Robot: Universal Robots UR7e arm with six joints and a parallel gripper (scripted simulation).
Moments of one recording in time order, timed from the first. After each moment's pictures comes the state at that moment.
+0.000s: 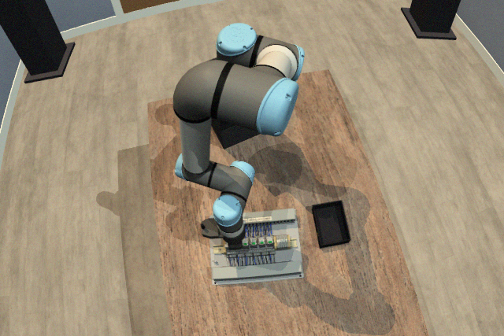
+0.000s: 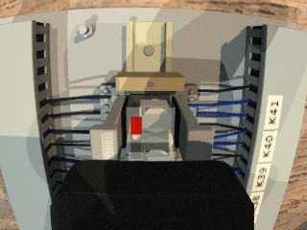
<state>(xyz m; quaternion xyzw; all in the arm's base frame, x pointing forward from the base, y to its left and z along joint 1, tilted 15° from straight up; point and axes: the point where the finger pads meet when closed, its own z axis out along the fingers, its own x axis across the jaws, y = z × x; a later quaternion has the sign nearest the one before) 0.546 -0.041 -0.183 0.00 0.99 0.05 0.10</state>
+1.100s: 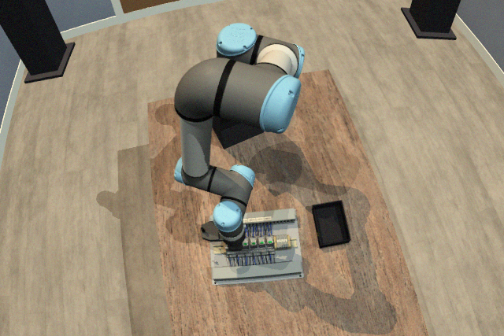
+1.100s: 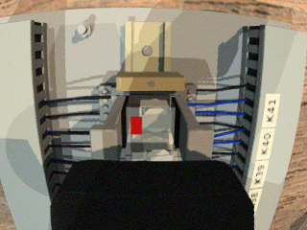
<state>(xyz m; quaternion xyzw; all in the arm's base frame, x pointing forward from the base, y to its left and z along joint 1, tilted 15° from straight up) 0.548 -0.041 -0.182 -0.01 1.00 0.05 0.08</state>
